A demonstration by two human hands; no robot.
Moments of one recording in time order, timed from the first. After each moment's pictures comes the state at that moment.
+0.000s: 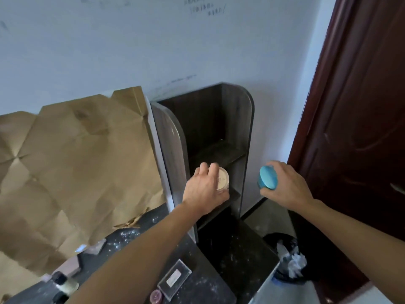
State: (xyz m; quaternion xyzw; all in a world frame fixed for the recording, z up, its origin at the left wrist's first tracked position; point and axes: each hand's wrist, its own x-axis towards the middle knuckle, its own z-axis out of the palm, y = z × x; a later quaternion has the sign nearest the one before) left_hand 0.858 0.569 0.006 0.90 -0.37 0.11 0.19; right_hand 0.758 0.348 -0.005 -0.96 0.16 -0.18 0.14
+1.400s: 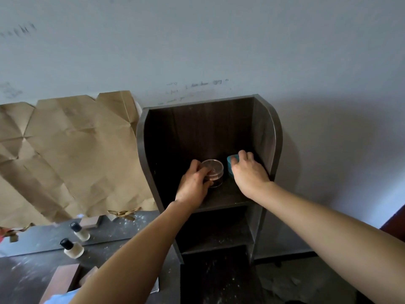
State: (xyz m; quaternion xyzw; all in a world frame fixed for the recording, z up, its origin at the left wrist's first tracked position) left_hand 0.973 0.467 -0.011 0.95 -0.08 0.19 0.22; right_hand 0.998 0.304 0.025 -0.98 -0.16 -0.11 -0.06
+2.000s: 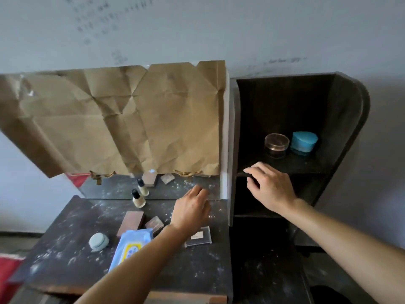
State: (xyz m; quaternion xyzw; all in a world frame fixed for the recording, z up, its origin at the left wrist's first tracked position) left_hand 0.782 0.620 -0.065 0.97 -0.05 0.20 0.14; right_hand 0.876 0.396 -0.027 -0.88 -0.33 -0.27 0.18
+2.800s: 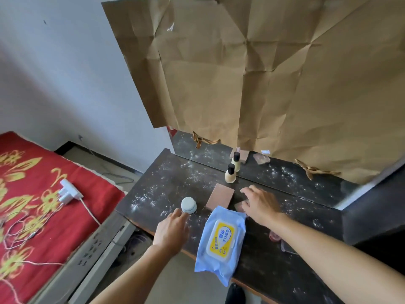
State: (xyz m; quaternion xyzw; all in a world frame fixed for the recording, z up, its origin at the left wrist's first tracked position) left_hand 0.611 0.913 -0.171 0.95 0.28 -0.04 0.11; right_hand 0.832 0.748 -0.174 -0.90 -0.42 0.09 0.09
